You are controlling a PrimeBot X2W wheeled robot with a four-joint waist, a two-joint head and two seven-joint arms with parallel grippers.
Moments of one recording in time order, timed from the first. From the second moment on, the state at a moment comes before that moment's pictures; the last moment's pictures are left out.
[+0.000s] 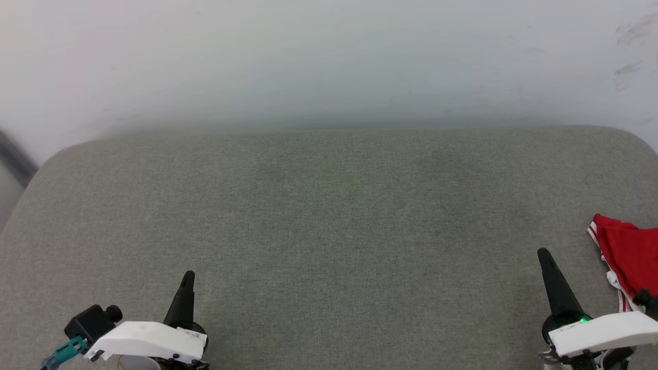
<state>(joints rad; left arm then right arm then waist) -0.01 0.13 -0.04 0.18 -1.03 -0.04 -0.06 0.02 -0.07 -0.05 0.08 0.96 0.13 0.04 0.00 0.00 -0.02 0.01</state>
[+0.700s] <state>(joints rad) -0.04 0.10 0.01 0.20 -1.23 -0.07 0.00 -0.02 -0.07 -0.06 0.14 1.19 0.13 0.06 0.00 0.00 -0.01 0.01</state>
